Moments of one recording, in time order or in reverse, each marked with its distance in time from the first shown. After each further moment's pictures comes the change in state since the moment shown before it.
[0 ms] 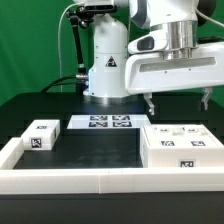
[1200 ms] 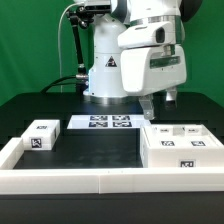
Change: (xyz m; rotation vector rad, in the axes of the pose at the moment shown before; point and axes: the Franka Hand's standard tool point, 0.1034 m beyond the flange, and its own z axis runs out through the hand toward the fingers) arm 0.036 0.036 -0.006 0.014 0.027 -0.840
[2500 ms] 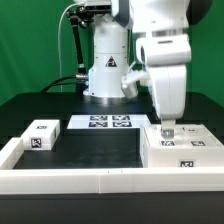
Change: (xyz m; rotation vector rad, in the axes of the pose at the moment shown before) arm 0.019 0.032 0.004 0.096 -0.074 -0.670
